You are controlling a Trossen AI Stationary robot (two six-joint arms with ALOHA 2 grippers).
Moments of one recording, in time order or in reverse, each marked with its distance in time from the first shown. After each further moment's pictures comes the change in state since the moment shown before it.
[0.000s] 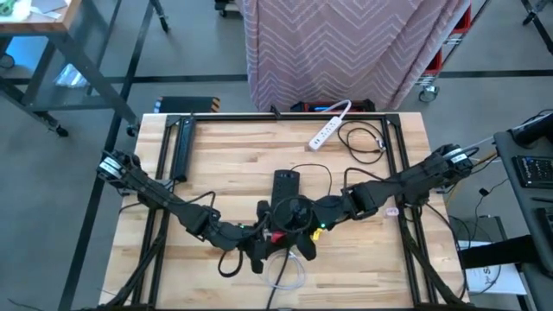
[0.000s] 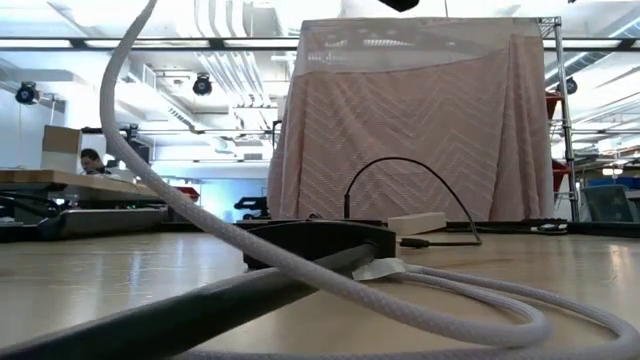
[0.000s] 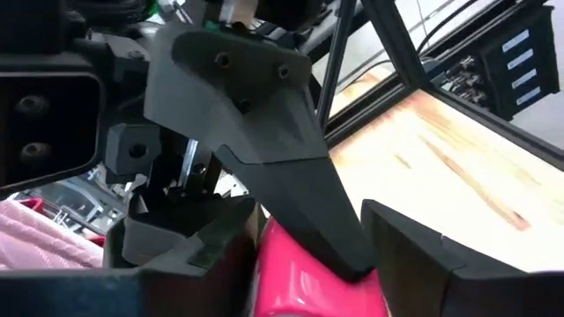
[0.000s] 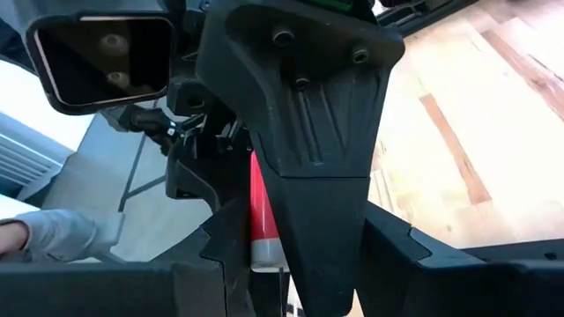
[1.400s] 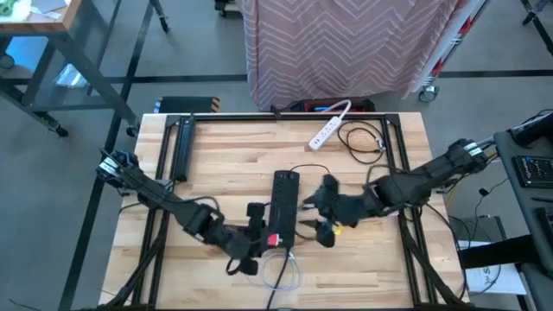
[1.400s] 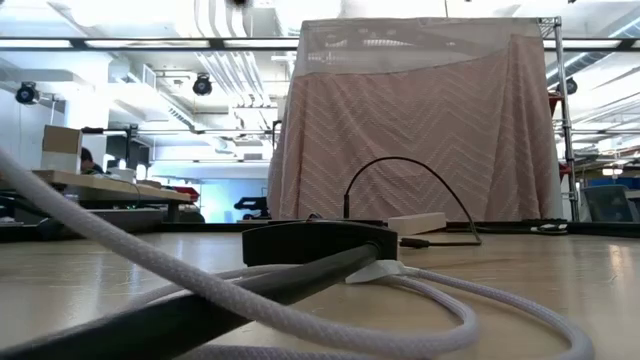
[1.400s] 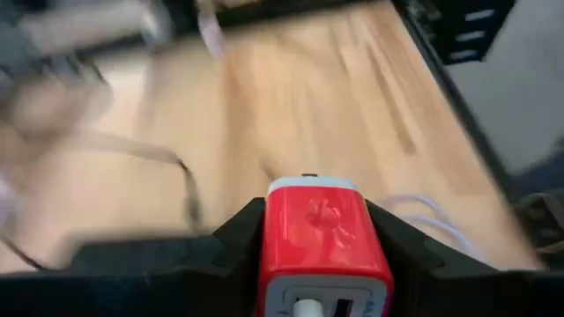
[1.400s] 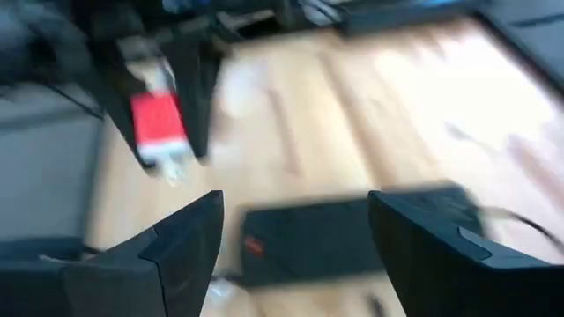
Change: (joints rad) left arm 0.066 0.002 0.167 -0.644 0.159 -0.744; right arm 0.096 -0.167 0.003 -0.495 0.437 -0.178
